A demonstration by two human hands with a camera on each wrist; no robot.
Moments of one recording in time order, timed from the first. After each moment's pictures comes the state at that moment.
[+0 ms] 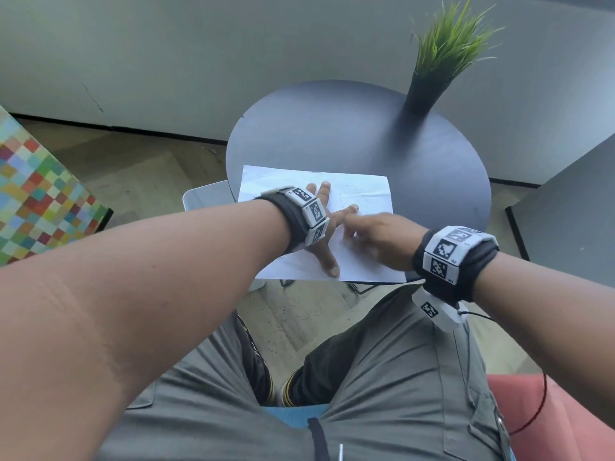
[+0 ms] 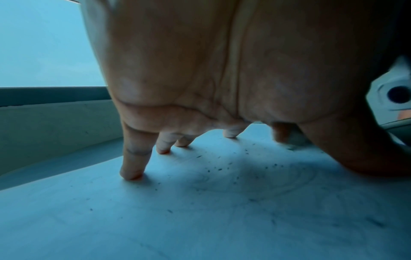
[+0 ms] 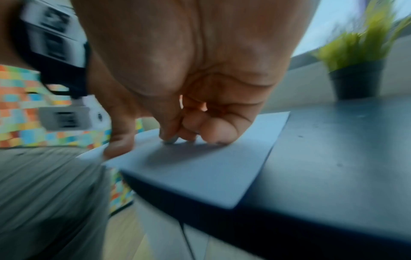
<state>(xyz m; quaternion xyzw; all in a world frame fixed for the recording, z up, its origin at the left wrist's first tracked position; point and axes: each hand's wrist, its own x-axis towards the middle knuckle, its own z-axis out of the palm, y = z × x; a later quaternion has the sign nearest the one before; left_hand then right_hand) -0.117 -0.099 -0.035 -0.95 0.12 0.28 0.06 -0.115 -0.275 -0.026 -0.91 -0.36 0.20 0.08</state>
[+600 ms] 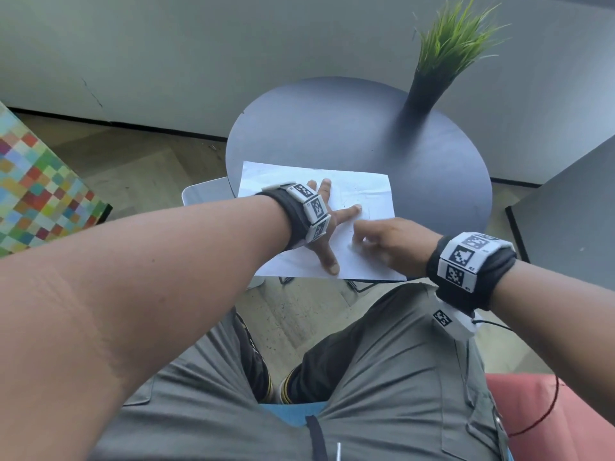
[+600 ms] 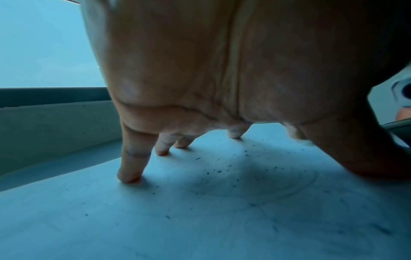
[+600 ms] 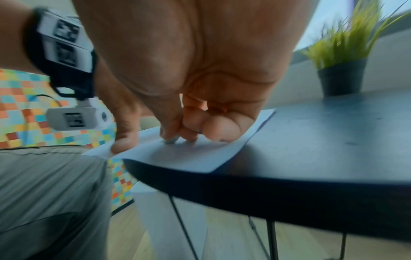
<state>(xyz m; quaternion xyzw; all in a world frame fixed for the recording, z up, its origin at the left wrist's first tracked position) -0.118 -0.102 -0.028 -0.95 0.12 0.29 0.08 -0.120 -0.290 -0.026 -0.91 -0.35 0.21 0.07</state>
